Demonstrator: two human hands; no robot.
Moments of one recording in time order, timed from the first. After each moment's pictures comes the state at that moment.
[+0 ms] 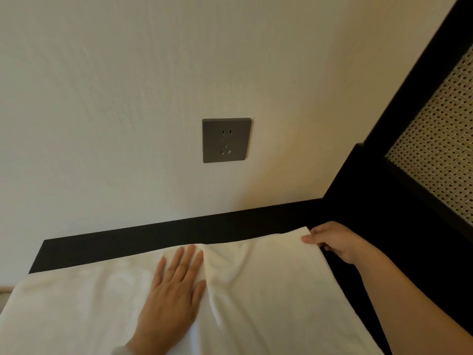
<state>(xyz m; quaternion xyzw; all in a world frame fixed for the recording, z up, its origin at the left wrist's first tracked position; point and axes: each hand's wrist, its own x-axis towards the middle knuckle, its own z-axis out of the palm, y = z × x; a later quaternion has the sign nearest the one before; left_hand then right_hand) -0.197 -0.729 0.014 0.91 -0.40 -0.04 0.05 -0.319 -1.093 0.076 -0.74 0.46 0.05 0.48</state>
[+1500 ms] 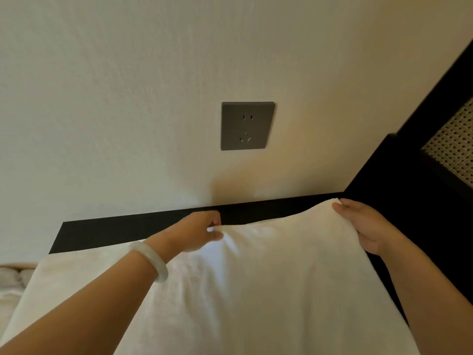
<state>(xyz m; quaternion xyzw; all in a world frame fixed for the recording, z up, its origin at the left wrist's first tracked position) -0.103 -0.786 0.079 0.85 -0.42 -0.26 0.20 -0.309 -1.110 0.084 -0.63 0.39 -0.07 0.67</state>
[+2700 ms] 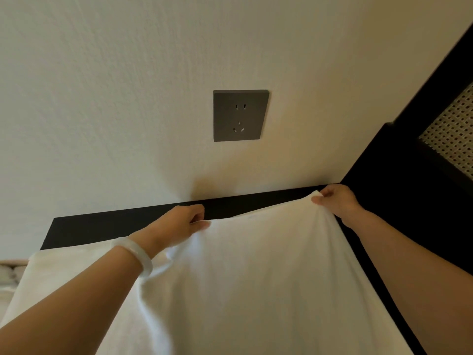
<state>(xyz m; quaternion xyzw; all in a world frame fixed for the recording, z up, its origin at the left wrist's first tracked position) -0.084 -0.770 0.053 0.87 -0.40 -0.22 0.18 -0.263 -1.129 0.047 -0.77 0.46 -0.10 0.42</state>
